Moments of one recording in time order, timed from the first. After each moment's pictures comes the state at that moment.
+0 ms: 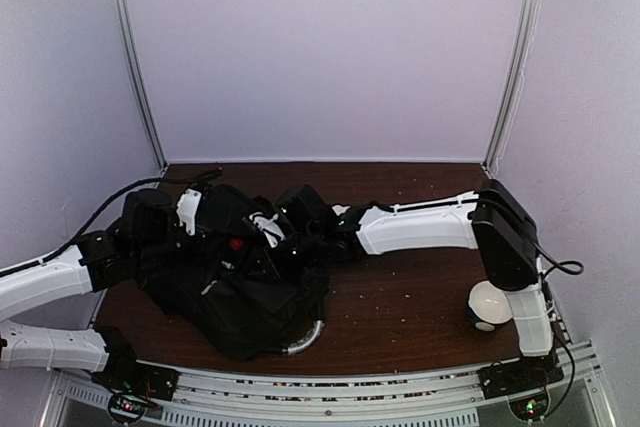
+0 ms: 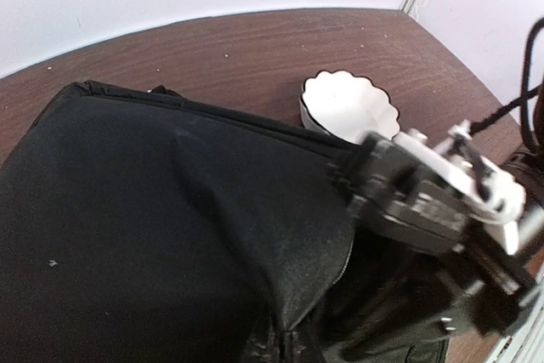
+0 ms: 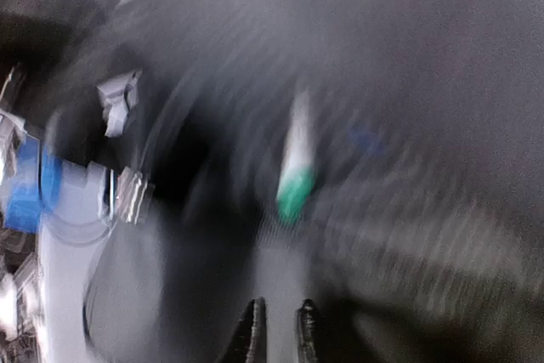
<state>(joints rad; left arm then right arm) -0.71 0.92 0.61 -0.20 -0.04 -0.28 1.06 2.20 1.68 -0.09 -0.47 0.36</state>
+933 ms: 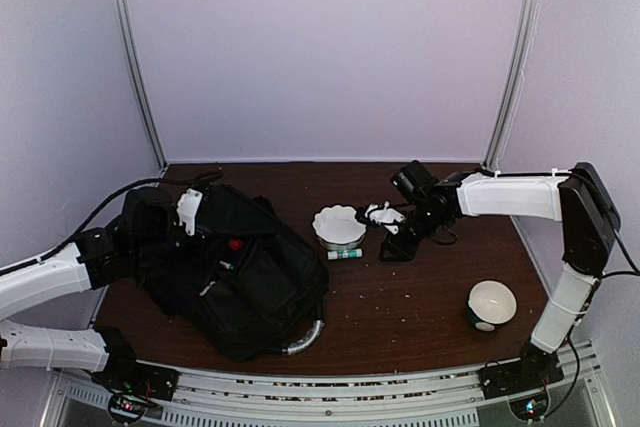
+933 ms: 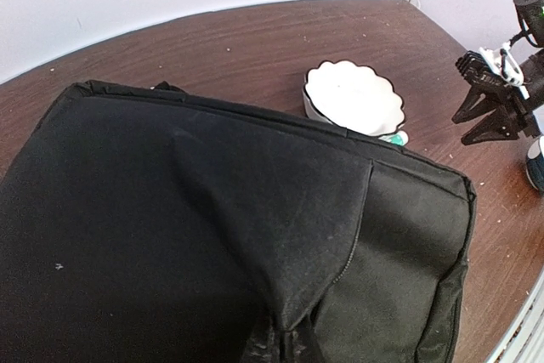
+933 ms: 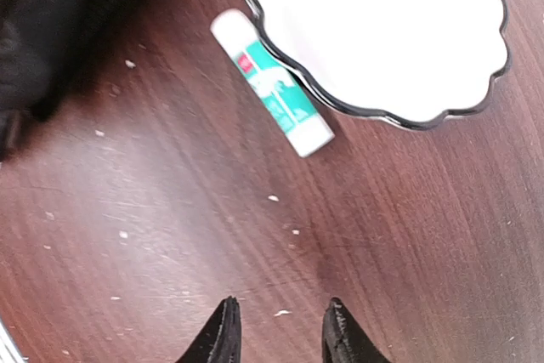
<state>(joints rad) -0.71 0.92 0.64 -0.26 -0.05 -0.23 0.64 1.75 1.20 -0.57 -0.21 -0.40</state>
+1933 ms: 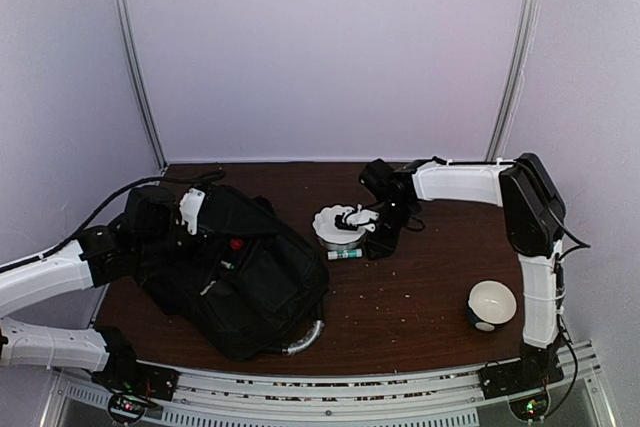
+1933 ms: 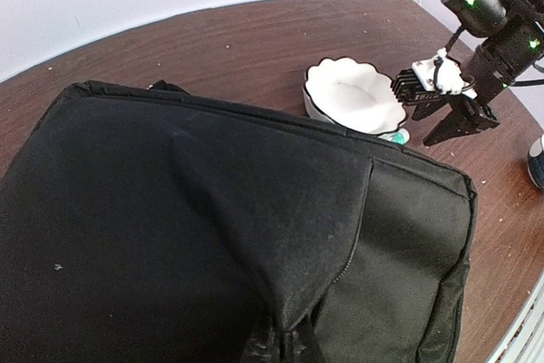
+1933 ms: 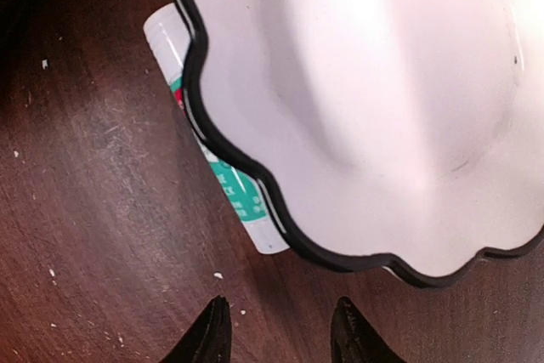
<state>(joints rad) -0.71 0.94 0.65 -0.26 -0.05 -0.23 0.65 2.10 1.59 -0.81 -0.11 -0.57</state>
